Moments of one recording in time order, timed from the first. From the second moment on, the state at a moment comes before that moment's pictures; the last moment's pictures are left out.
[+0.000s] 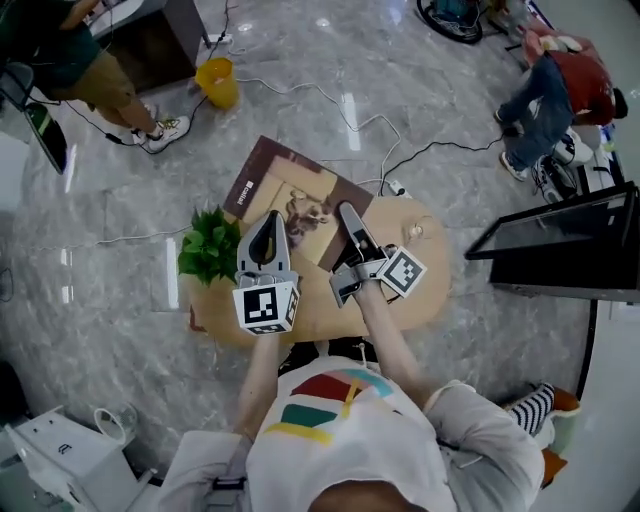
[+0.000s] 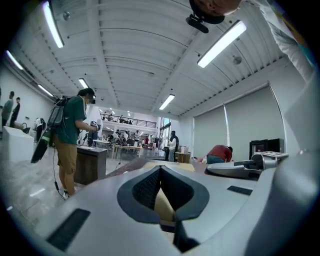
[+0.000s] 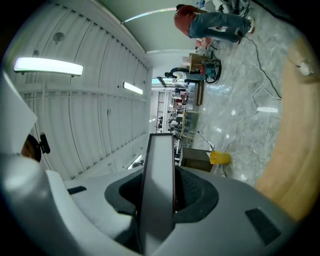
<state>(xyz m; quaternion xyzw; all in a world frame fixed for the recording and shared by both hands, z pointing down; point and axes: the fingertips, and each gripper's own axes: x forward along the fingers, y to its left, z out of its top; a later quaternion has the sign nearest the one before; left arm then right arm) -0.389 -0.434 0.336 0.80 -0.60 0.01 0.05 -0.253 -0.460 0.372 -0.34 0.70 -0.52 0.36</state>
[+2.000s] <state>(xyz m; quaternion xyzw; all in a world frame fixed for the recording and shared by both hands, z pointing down) 0.398 0.136 0.302 0.98 0.21 0.00 0.03 0.353 0.320 0.350 -0.79 0.21 -0.05 0.58</state>
